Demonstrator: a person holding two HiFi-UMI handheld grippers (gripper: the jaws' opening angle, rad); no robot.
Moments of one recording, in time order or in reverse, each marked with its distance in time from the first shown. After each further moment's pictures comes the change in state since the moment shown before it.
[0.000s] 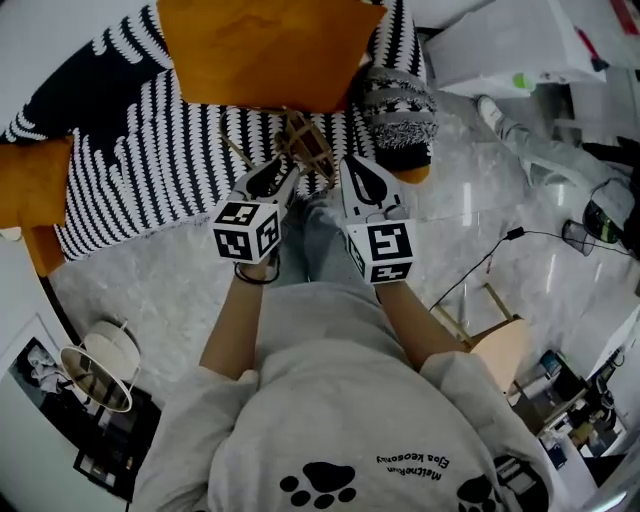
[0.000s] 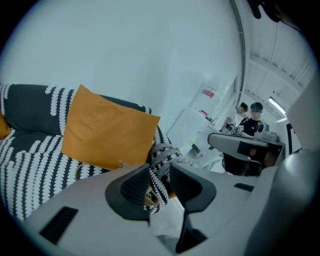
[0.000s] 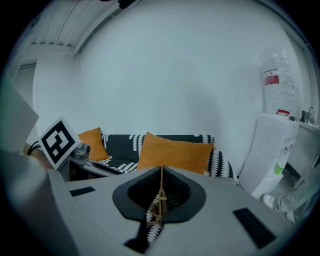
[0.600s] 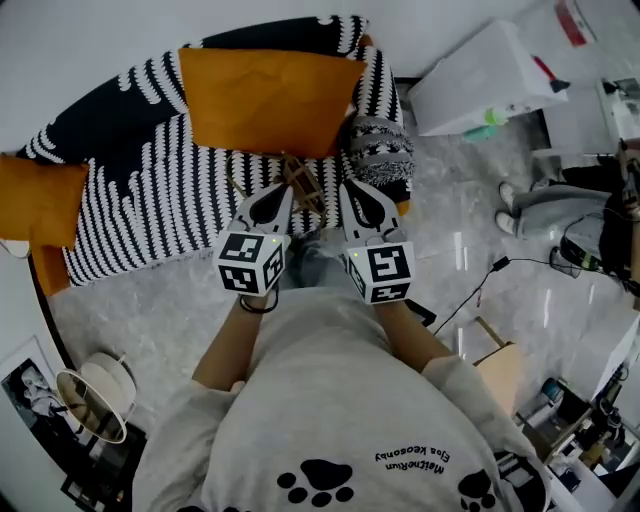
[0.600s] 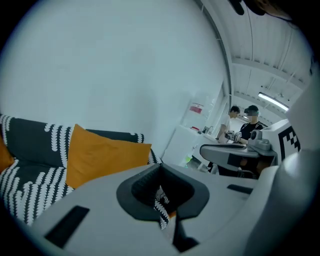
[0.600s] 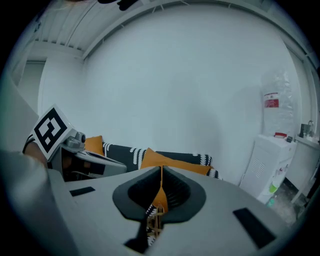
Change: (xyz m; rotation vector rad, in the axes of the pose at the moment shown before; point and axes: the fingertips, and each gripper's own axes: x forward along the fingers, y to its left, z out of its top) left arm -0.068 -0.063 0.091 0.151 -0.199 0.023; right arm -0.054 0.003 0.081 -0.068 -0.126 -0.013
